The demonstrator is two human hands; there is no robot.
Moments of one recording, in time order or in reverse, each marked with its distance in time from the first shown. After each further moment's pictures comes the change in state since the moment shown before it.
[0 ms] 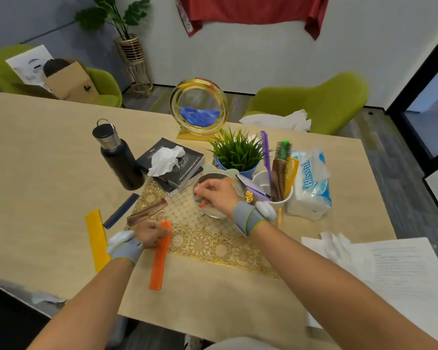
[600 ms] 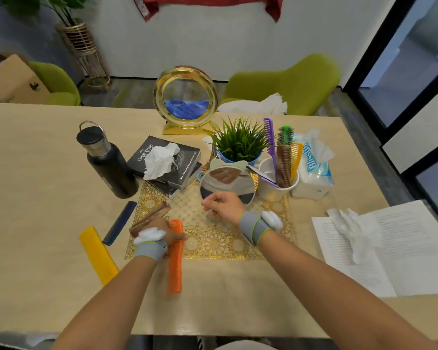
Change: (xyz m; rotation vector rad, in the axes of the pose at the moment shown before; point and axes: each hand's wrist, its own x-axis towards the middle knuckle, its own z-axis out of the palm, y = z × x) left_hand 0.056 0.004 -0.009 0.583 -0.015 0.119; right_hand 0.015 0.036 0.043 -0.024 0.189 0.196
